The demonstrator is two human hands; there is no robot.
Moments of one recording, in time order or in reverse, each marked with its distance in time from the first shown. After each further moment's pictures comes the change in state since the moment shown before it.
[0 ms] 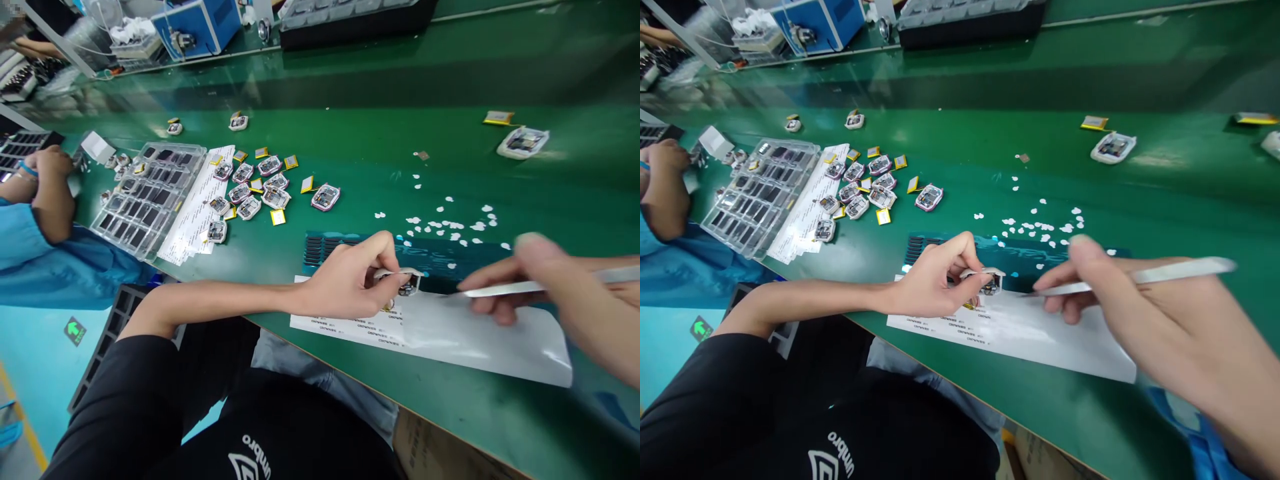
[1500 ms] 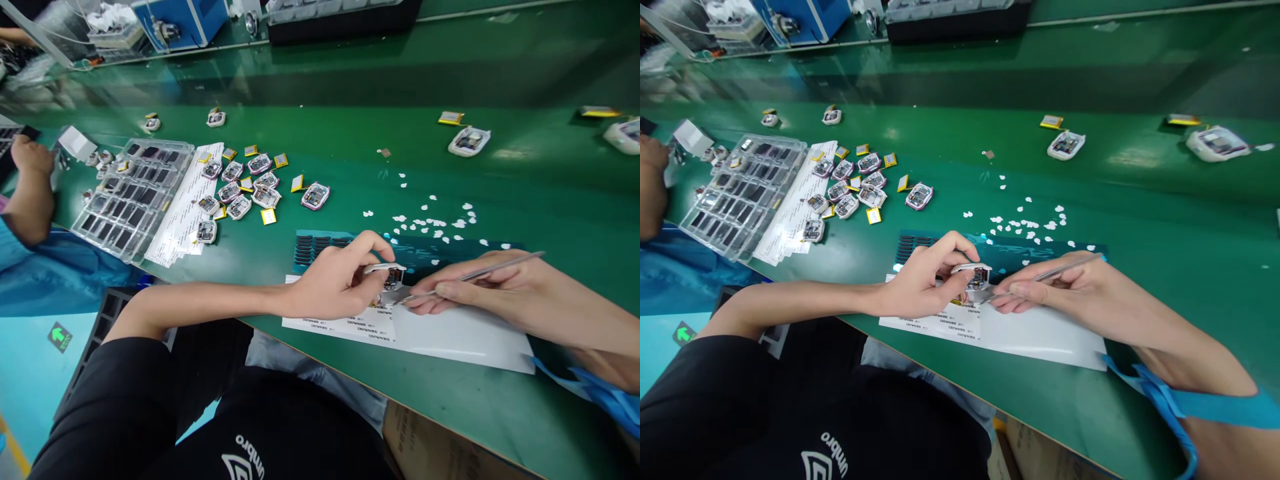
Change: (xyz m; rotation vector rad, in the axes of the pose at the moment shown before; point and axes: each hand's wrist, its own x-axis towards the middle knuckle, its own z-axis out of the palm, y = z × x) left_hand -0.003 0.002 -0.002 0.099 -0.041 0.001; right_hand 0.024 -0.011 0.013 0.604 -0.491 0.402
